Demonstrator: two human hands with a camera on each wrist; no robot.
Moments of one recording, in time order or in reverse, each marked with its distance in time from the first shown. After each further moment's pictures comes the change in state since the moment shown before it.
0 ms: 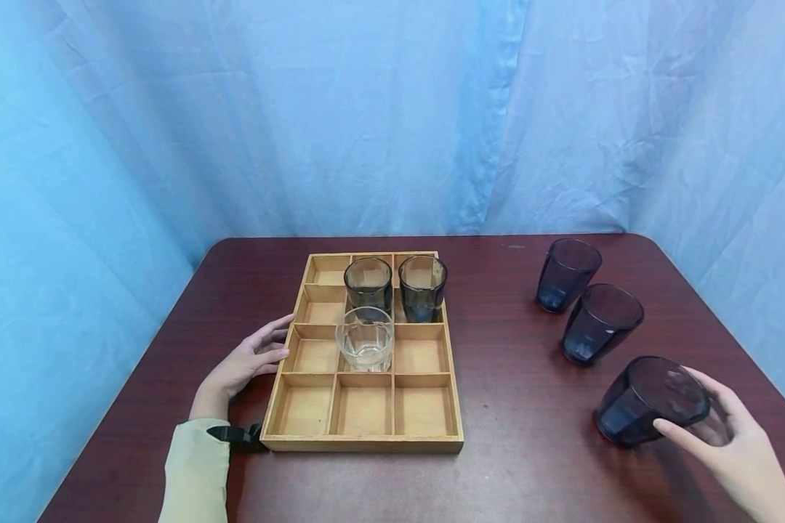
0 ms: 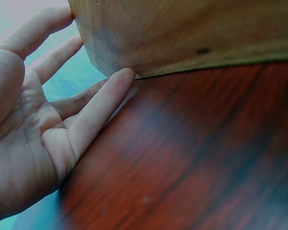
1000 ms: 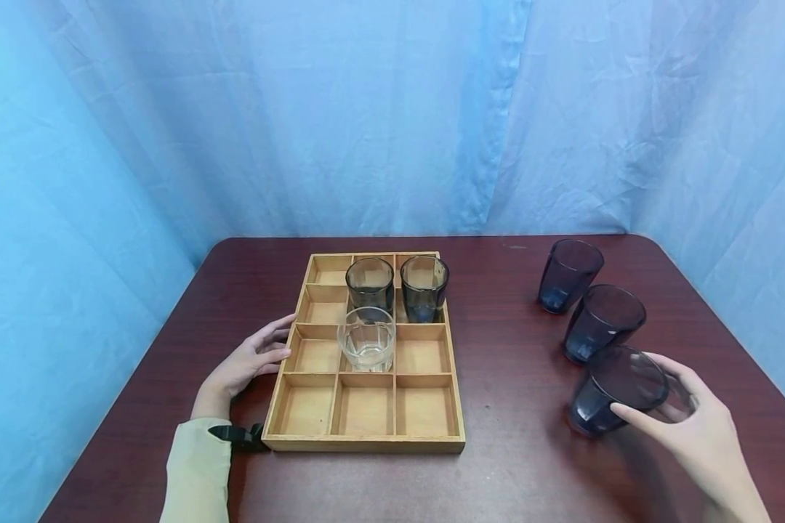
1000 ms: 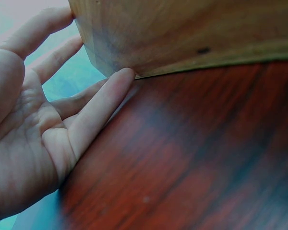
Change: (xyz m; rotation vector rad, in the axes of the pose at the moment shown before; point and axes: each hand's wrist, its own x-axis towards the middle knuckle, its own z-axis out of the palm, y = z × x) left_hand 0.000 0.001 0.000 0.002 0.001 -0.002; right_hand 0.009 -0.049 0.027 0.038 0.024 0.028
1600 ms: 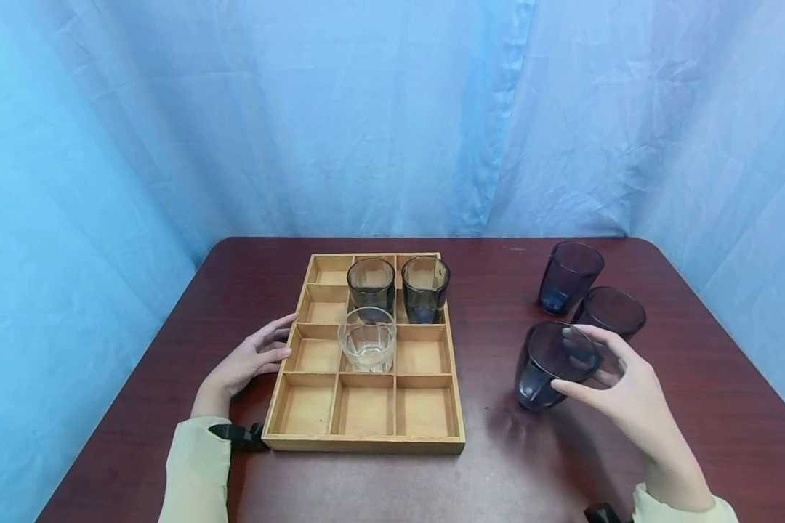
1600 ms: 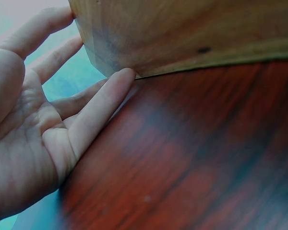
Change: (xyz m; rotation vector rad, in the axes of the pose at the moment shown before) left_hand 0.001 0.000 0.000 -0.004 -0.005 0.009; right_hand 0.025 -0.043 0.045 0.007 -0.107 -0.190
